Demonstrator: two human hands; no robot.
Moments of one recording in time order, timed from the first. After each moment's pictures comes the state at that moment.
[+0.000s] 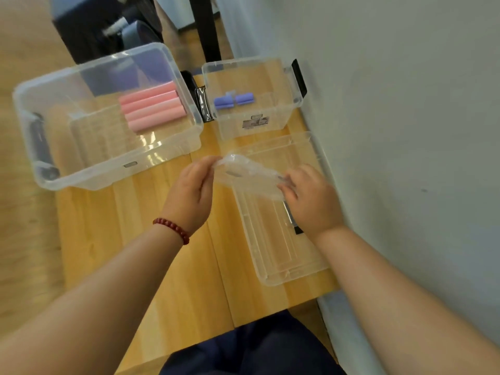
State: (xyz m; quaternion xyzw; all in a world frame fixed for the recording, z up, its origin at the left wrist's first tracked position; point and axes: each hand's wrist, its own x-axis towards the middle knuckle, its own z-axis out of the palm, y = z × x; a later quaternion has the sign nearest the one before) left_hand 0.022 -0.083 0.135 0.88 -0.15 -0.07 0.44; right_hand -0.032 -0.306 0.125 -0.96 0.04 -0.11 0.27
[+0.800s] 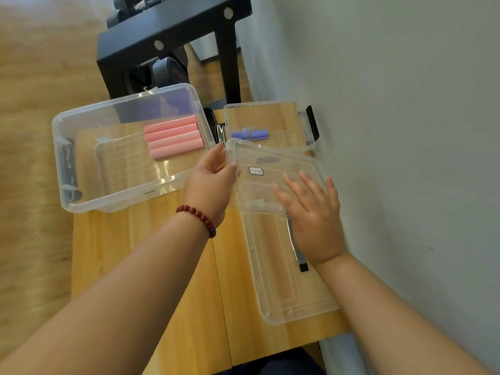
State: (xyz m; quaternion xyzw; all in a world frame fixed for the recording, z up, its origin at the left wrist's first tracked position) left_hand 0.085 -0.126 0.199 0.64 0.19 -0.15 0.73; right_hand 0.008 -0.306 0.132 -0.96 -0.11 -0.25 0.09
